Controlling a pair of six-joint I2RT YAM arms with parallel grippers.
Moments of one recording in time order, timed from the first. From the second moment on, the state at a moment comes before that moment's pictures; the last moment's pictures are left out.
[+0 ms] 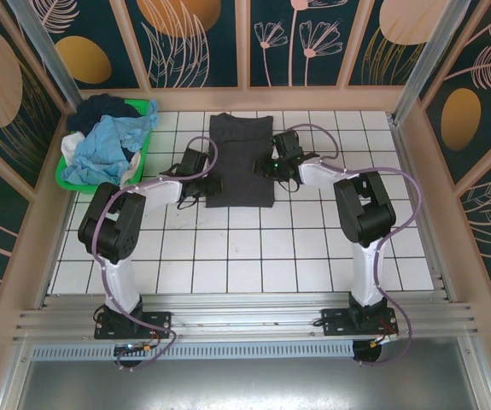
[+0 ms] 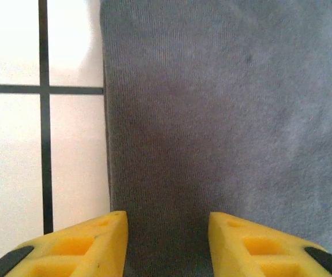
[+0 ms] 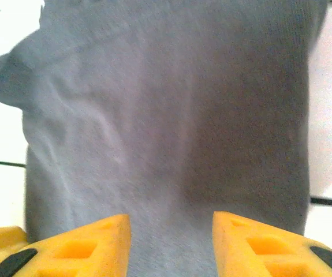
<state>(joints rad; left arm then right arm) -0.41 1.91 1.15 -0.14 0.09 -0.48 0.45 2.05 1.39 -0.19 -0.21 0.58</state>
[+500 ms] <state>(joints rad) -0.41 2.04 1.35 -0.22 -0.02 -0.46 0.48 2.06 1.41 -0.27 -0.03 0.56</state>
